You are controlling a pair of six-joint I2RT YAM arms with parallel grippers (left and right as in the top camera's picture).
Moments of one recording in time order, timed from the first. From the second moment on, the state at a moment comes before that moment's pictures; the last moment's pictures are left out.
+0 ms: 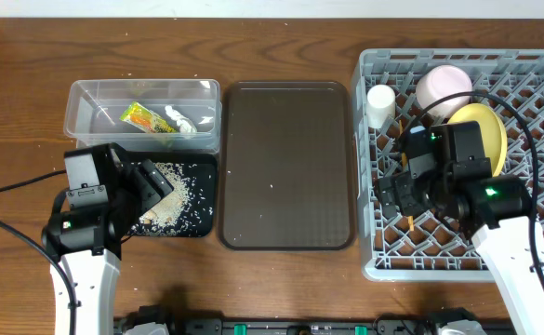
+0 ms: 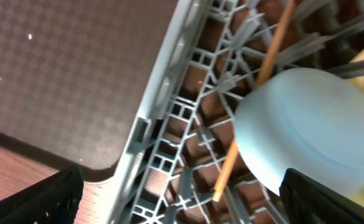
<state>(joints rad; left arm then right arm) 0.18 1.02 0.88 -0.90 0.07 -0.50 0.19 1.17 1.01 -0.96 -0.11 -0.09</state>
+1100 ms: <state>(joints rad) 0.18 1.02 0.88 -0.90 0.07 -0.50 0.06 0.01 0.24 -0.03 -0.19 -0.05</state>
